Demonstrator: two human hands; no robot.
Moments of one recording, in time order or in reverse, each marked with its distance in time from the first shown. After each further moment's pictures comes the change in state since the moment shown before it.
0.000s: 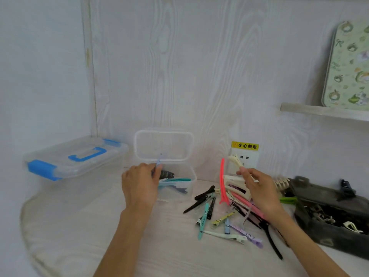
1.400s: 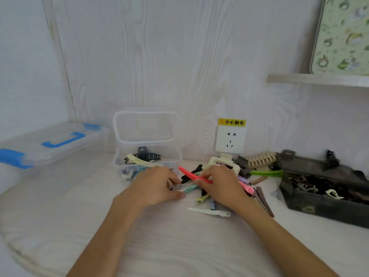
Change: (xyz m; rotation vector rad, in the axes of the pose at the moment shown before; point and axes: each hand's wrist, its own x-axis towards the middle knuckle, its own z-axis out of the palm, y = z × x) left_hand -0.029 0.041 -0.005 0.019 -0.737 0.423; right_hand -0.029 -0.002 0.038 -0.525 -0.356 -0.213
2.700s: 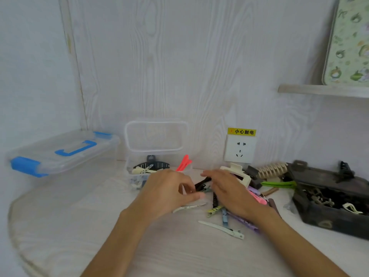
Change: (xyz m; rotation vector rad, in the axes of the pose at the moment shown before) left_hand -0.009 -0.002 -0.004 -0.100 0.344 0.175; right_hand 0.008 0.007 -0.001 0.100 -0.069 -0.120
